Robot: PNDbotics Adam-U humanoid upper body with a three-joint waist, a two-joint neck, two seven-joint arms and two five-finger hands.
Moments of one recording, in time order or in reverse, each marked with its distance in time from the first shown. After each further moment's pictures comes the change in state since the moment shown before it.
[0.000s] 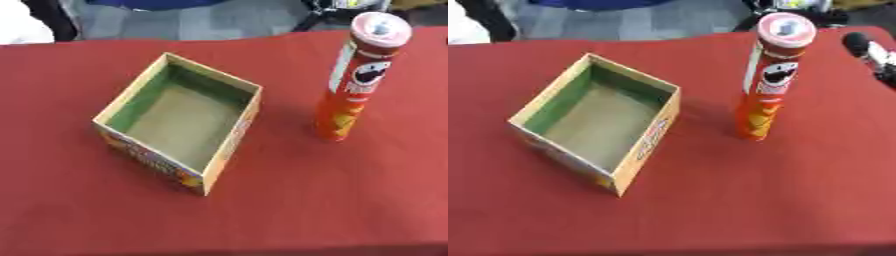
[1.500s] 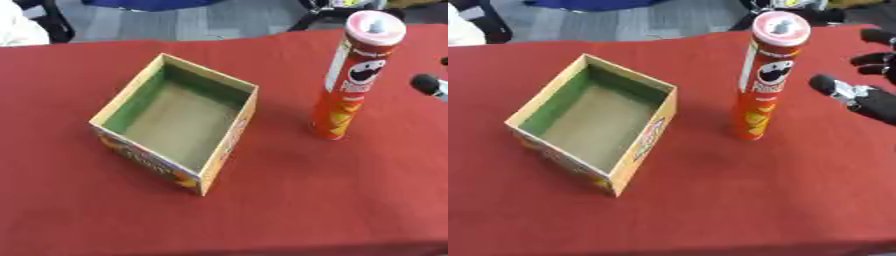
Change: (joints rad) left arm 0.001 0.000 0.000 0.000 0.000 0.000 0.000; right arm 0.053 -0.008 0.040 0.007 0.026 -0.052 0.258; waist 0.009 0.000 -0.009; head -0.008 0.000
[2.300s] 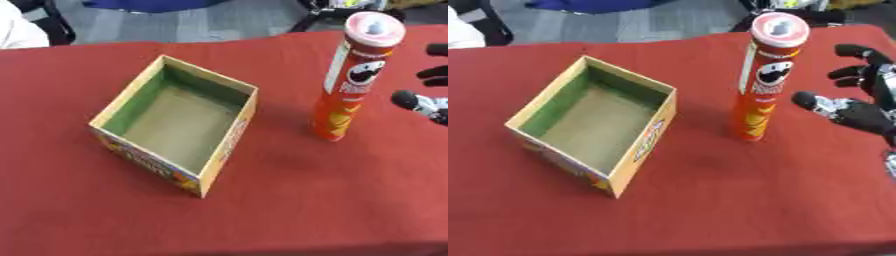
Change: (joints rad) left arm 0.000 0.000 0.000 0.000 0.000 0.000 -0.001; right arm -0.014 0.003 0.054 0.022 -0.034 -0.010 0.048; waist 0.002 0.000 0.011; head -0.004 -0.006
